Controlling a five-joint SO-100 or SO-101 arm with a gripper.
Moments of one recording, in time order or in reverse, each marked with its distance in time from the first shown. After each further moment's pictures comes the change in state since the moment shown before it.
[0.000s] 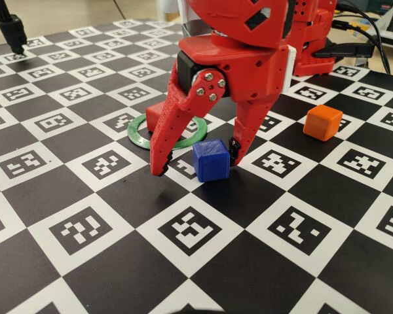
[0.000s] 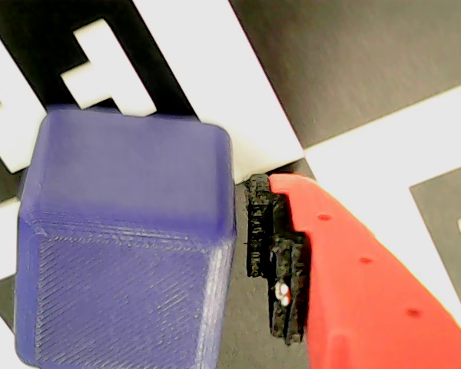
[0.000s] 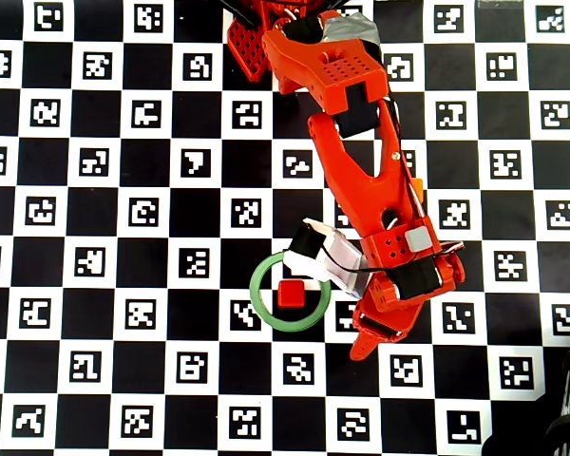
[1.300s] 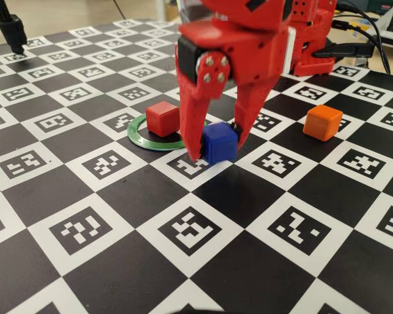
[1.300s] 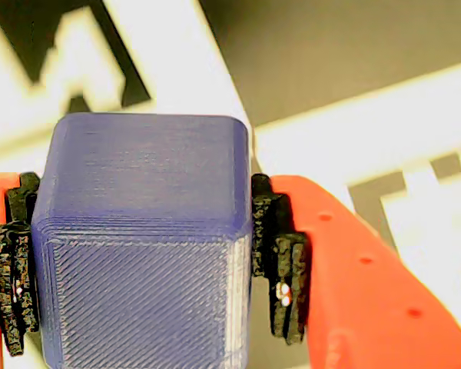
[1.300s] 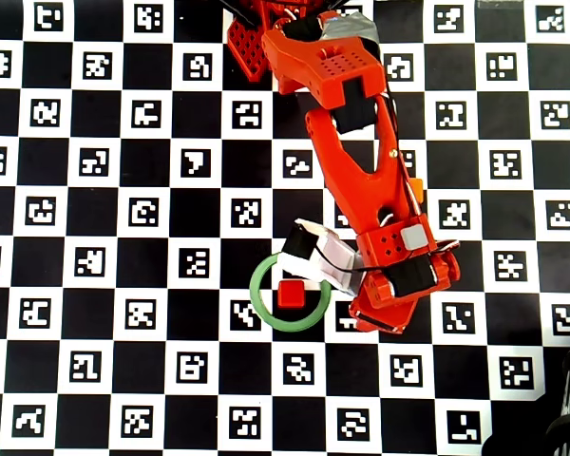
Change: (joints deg) arm 0.2 9.1 3.6 5.3 -6.3
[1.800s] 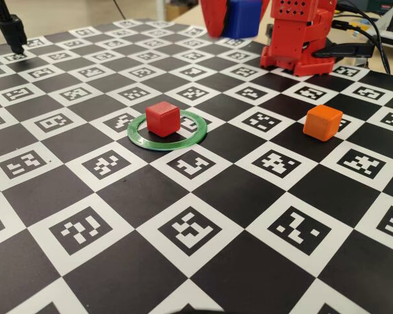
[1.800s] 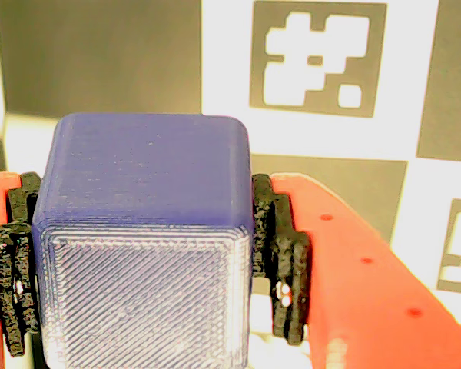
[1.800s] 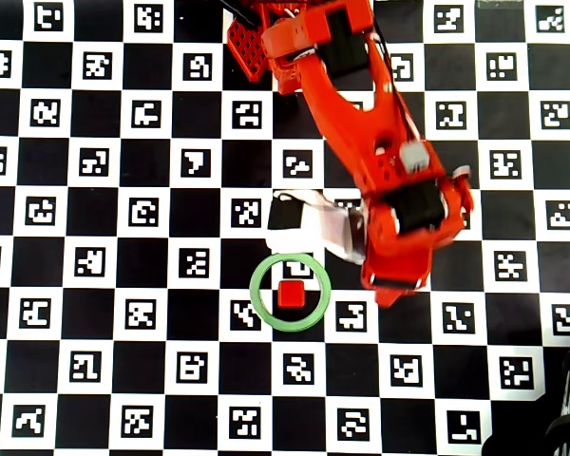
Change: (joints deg) arm 0.4 23.3 0.8 13.8 -25.3
